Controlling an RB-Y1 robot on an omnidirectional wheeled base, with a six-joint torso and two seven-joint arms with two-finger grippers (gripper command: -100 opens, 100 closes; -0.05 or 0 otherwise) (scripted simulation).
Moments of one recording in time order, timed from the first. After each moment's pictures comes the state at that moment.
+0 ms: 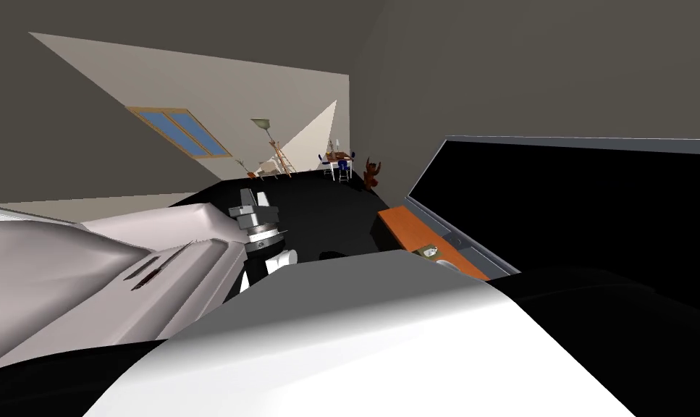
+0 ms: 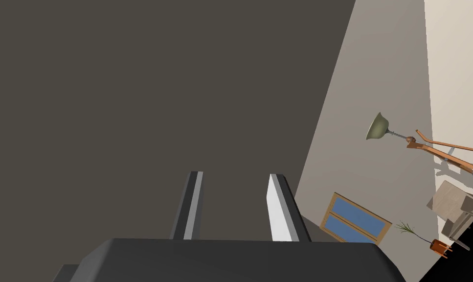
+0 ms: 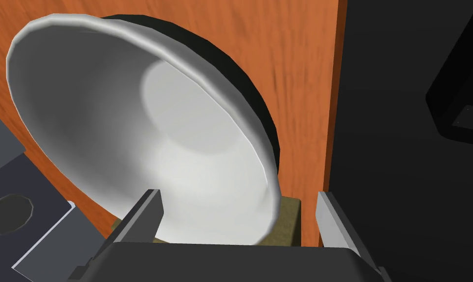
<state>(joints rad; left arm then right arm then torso) 0.48 -0.04 0.07 -2.37 -0.02 -0.42 0.13 0.43 -0.96 0.45 -0.73 0.54 -0.26 0.33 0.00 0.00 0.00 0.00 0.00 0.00</state>
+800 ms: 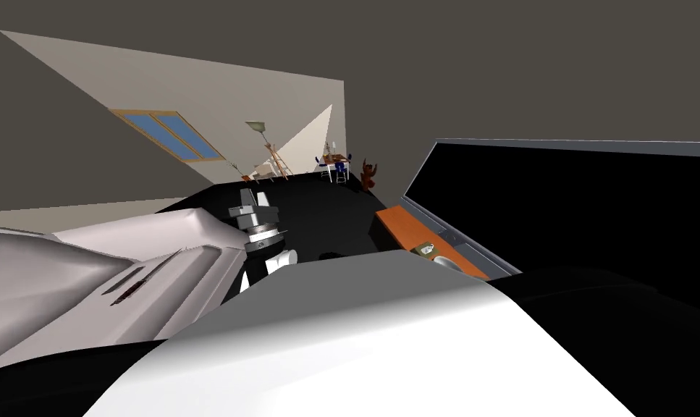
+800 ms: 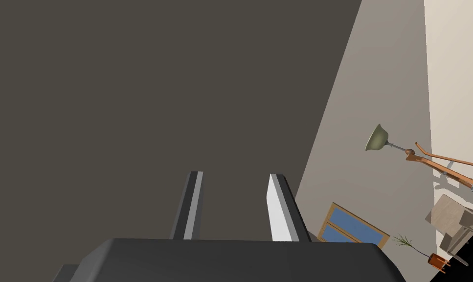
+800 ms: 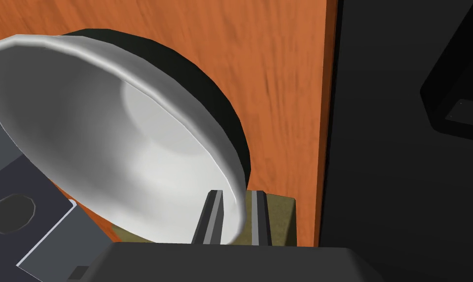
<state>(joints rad) 0.48 -0.04 0.07 -2.37 -0.02 -0.42 0.13 0.41 -0.96 0.45 -0.73 0.57 -0.27 0.33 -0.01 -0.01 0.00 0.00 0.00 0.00</state>
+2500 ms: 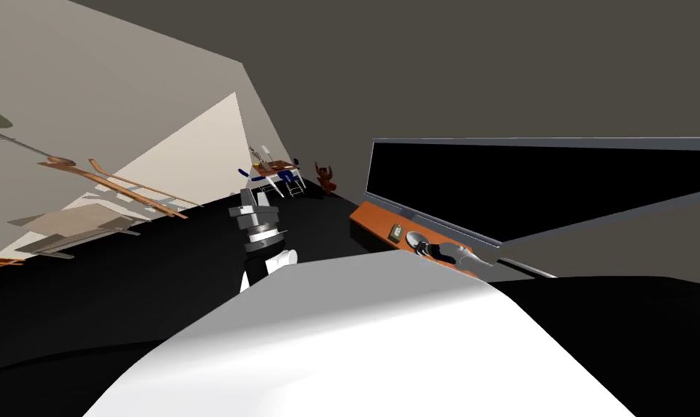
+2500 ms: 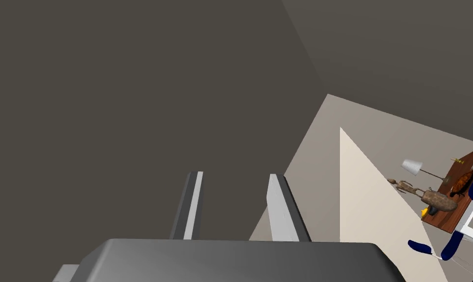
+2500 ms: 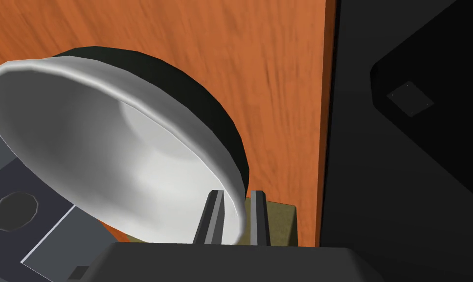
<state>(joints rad) 0.48 -0.04 0.07 -2.37 -0.02 -0.42 0.13 0.03 -0.93 0.50 -0.61 0.98 -0.51 0.39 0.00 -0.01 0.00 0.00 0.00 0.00</state>
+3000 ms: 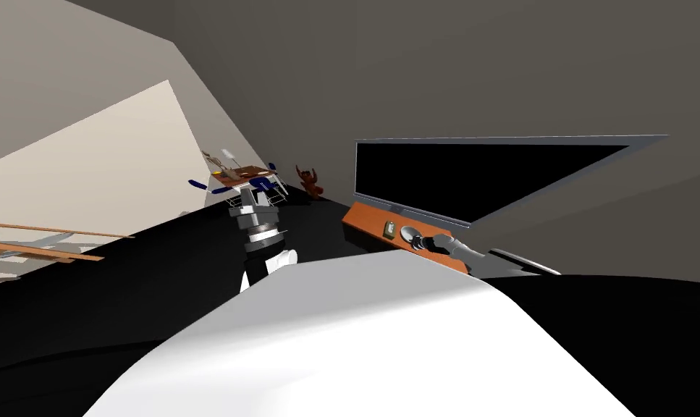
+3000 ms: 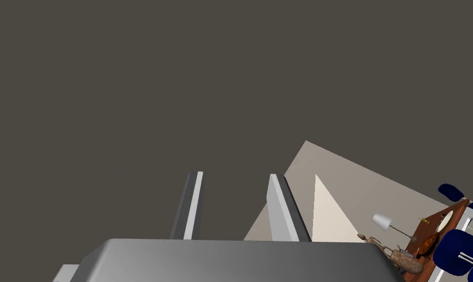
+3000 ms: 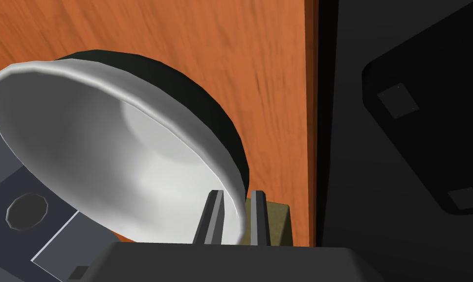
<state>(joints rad) 0.48 -0.04 0.07 -2.37 -0.02 -0.42 0.13 -0.07 -0.94 0.52 -0.61 1.12 -0.58 0.39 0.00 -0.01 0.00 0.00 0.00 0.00</state>
